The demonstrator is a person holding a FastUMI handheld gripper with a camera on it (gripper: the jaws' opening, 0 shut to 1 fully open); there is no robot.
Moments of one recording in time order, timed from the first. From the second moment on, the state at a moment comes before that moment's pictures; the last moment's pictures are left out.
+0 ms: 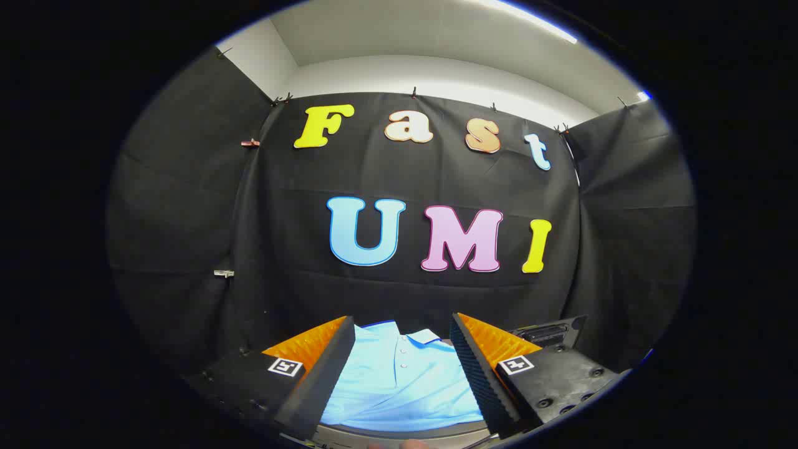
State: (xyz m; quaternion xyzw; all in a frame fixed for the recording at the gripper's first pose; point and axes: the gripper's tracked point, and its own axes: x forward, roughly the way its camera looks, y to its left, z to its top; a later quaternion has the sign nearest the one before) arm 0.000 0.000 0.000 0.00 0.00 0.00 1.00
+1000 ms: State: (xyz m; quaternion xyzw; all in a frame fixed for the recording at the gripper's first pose) arm 0.002 -0.001 -0.002 0.00 0.01 0.00 1.00
